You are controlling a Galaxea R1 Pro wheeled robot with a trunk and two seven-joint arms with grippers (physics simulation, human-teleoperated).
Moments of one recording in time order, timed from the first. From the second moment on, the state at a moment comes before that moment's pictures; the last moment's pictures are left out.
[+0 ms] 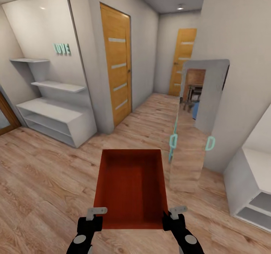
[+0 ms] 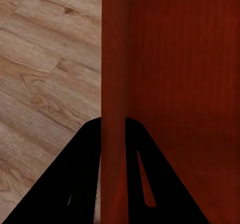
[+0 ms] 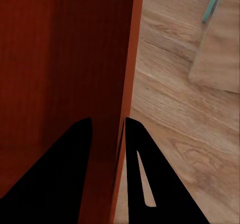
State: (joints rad) left arm -0.13 -0.10 -0.08 -1.11 -0.04 0.27 0.23; right arm -0.22 0.08 0.06 -0.88 0.09 0.06 0.02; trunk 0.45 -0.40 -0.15
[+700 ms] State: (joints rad) left arm -0.13 -0.10 -0.08 -1.11 -0.04 0.27 0.22; right arm -0.22 0.08 0.06 -0.88 0.09 0.06 0.02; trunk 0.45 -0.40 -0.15
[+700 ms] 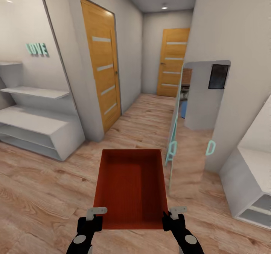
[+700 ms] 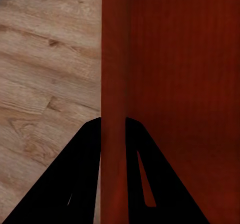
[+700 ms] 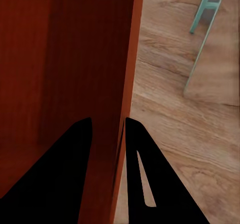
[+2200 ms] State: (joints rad) left arm -0.13 -0.10 -0.08 -1.11 -0.04 0.27 0.22; right arm -0.22 0.08 0.06 -0.88 0.09 0.06 0.02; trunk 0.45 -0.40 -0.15
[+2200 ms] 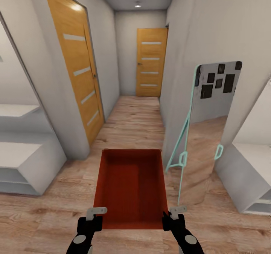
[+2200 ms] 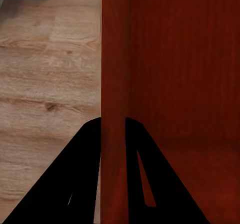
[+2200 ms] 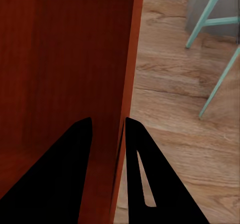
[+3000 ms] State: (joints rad) left arm -0.13 -0.10 -0.08 -1.11 -0.04 0.27 0.22; right arm -0.22 0.08 0.06 -0.88 0.09 0.06 0.02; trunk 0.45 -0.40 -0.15
